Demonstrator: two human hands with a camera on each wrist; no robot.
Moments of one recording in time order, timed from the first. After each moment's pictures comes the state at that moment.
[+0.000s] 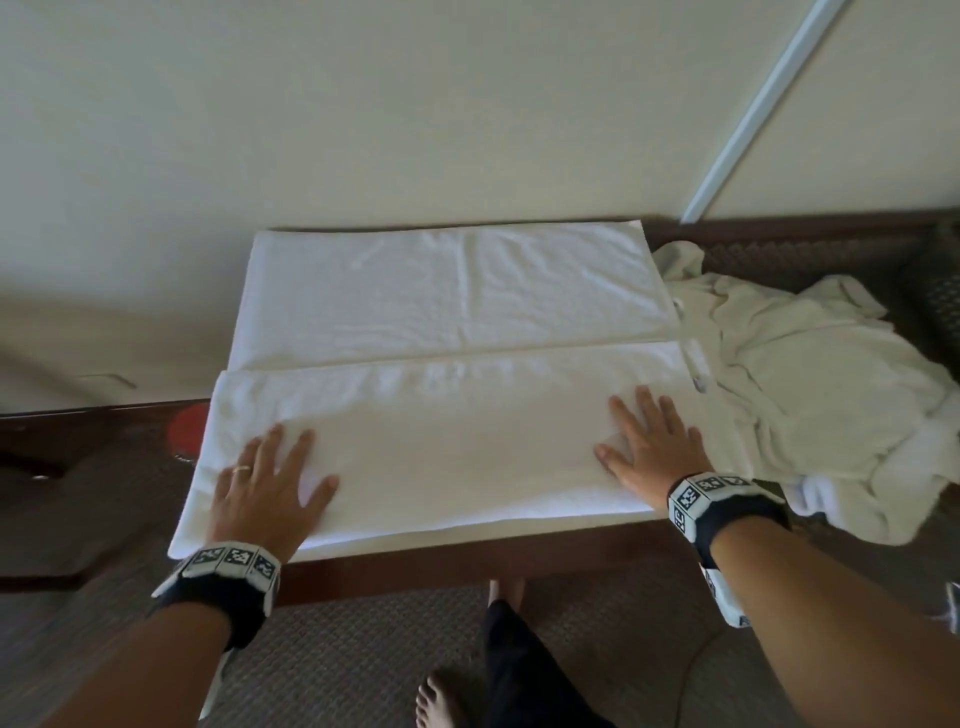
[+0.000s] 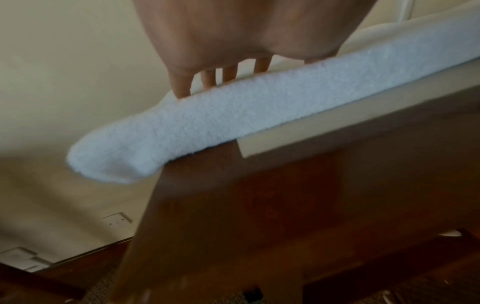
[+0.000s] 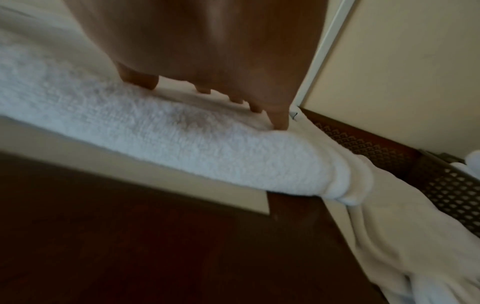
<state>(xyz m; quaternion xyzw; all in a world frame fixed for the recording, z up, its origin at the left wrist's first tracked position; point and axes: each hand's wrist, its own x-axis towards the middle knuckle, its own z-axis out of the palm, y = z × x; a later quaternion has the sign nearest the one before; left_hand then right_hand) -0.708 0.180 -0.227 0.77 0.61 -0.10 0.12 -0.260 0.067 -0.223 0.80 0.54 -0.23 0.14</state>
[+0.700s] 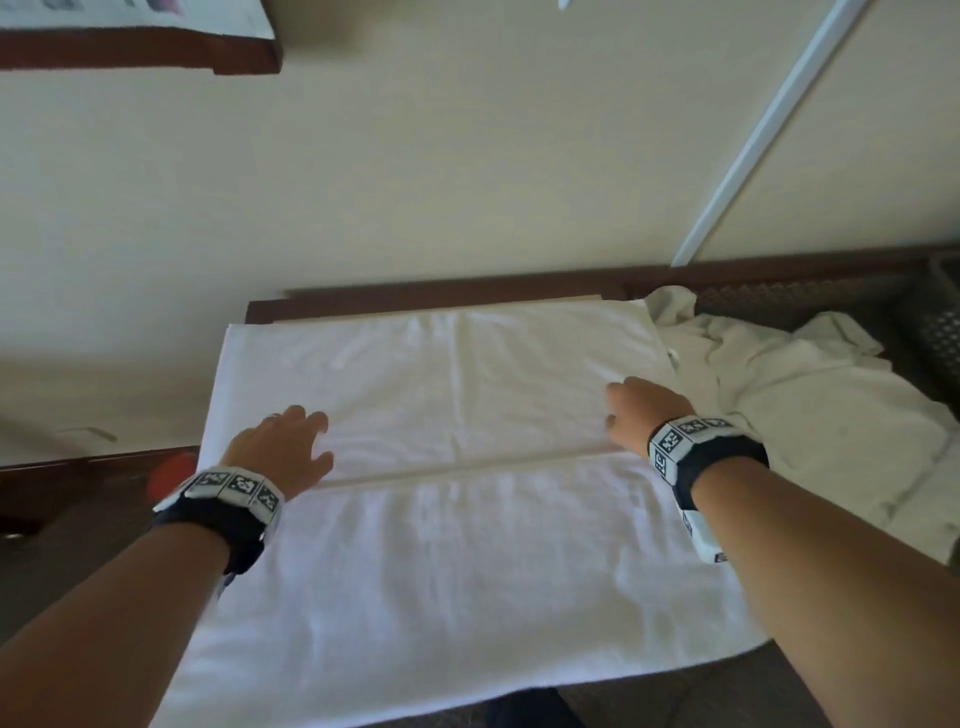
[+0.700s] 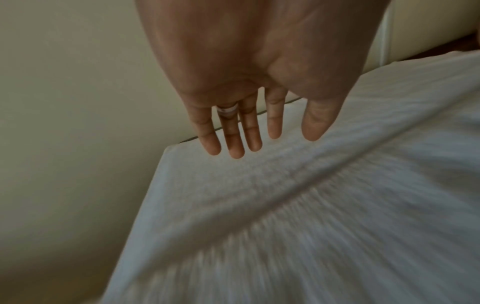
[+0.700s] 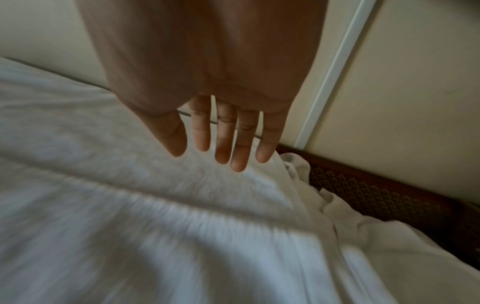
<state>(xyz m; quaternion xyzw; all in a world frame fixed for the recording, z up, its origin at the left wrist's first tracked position) -0.636 0.315 -0.183 0.82 0.53 -0.18 0.10 -0.227 0.193 -0.169 0.80 0.56 -0.15 0.17</state>
